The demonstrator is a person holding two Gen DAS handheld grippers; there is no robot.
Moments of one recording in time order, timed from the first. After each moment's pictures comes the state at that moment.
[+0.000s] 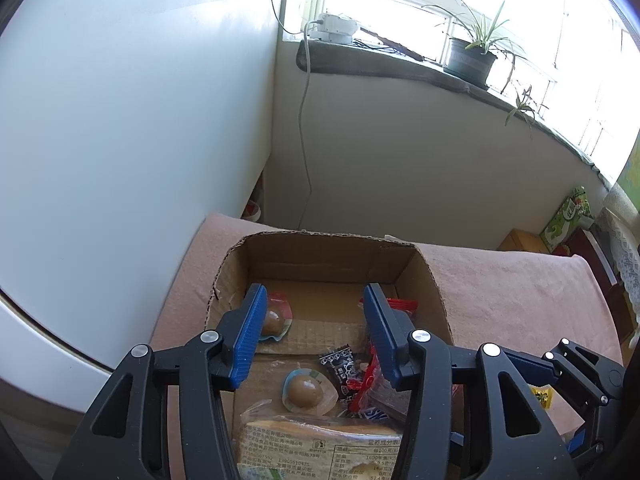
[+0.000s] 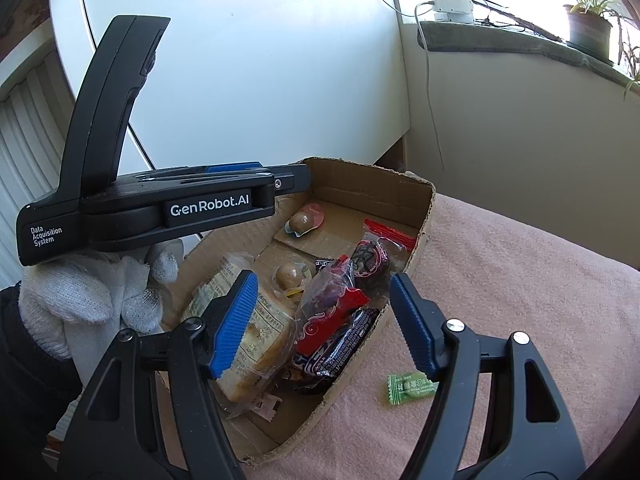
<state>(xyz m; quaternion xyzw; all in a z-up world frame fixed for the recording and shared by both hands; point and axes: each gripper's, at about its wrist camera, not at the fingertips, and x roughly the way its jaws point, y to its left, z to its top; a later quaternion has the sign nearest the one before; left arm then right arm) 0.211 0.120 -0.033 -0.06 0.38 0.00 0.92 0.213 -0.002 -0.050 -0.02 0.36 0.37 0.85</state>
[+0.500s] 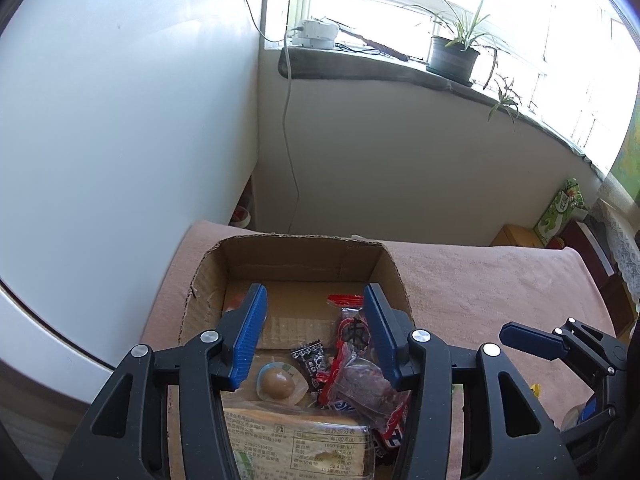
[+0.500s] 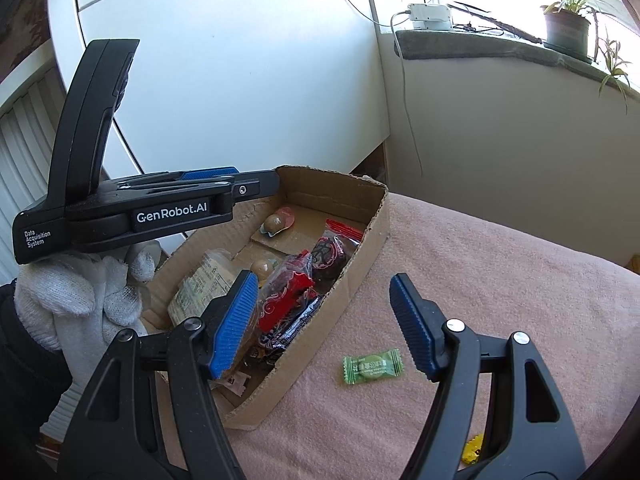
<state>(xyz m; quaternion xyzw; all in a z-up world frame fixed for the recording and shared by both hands) 0.203 0.093 -0.023 -0.05 0.37 -0.02 0.93 0.215 -0.049 -0.041 -0.02 0.35 0.35 0.87</state>
